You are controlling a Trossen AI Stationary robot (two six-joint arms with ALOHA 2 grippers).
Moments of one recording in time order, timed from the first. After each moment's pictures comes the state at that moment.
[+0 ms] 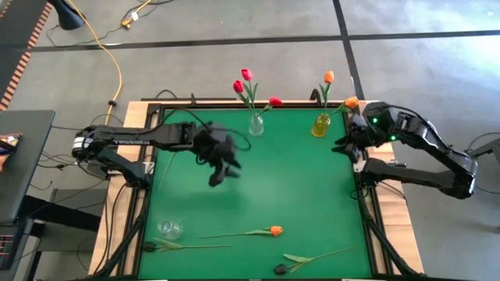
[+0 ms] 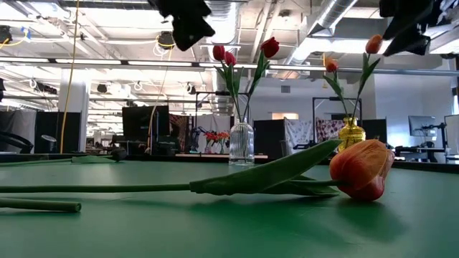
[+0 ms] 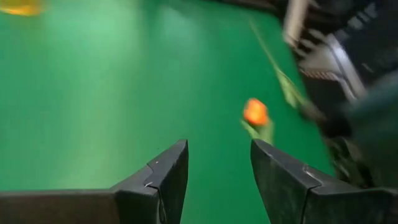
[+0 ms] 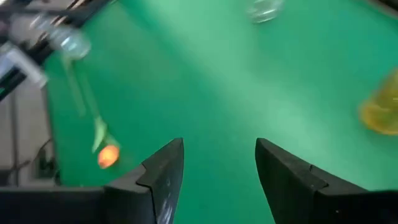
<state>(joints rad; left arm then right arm) 0.09 1.41 1.22 -0.52 0.34 -0.09 -0.54 0.66 0.98 -1.12 -0.30 0.26</state>
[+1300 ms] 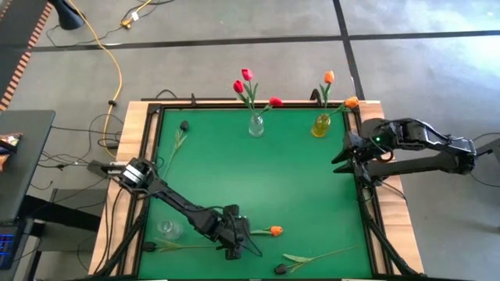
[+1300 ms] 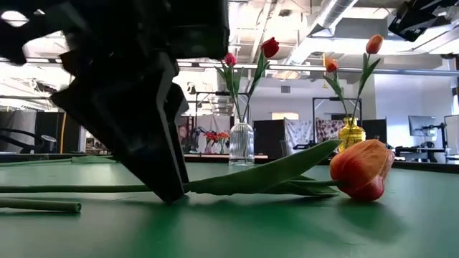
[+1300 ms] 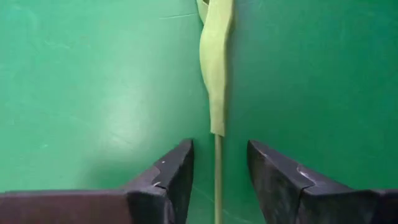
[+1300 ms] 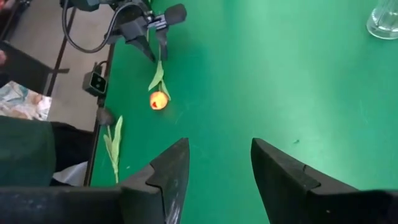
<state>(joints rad) -0.52 2.04 1.31 -0.39 -0.21 -0.59 -0.09 0.66 0.98 -1.07 -0.26 0.20</state>
